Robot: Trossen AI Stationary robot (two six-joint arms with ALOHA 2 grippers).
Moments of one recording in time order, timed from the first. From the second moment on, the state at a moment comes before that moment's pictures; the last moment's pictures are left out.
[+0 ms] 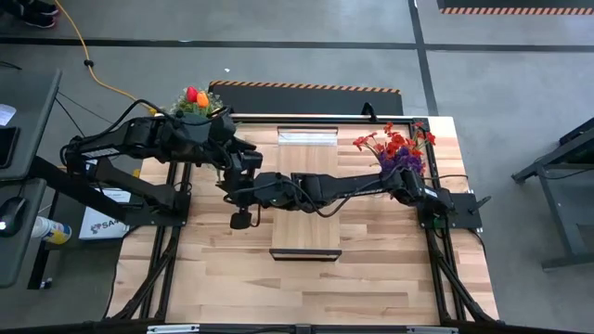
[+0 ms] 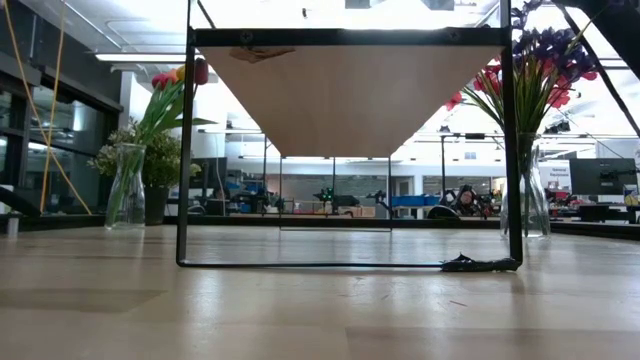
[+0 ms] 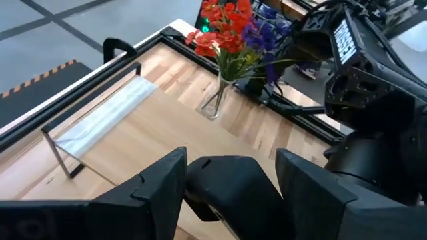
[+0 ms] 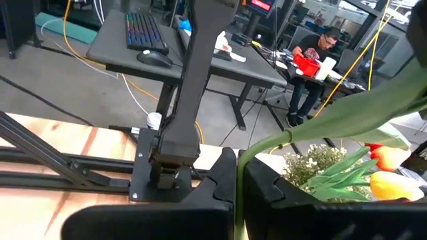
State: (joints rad) left arm -0.01 1.18 1.60 -0.92 -0.27 -0.50; right arm 0.18 2.27 2.34 -0.24 0.38 -0.23
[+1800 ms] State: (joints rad) left arm -0.01 0.92 1.60 -0.61 -0.39 -0.21; right arm 0.31 2.26 2.34 -0.36 0.40 -0.08
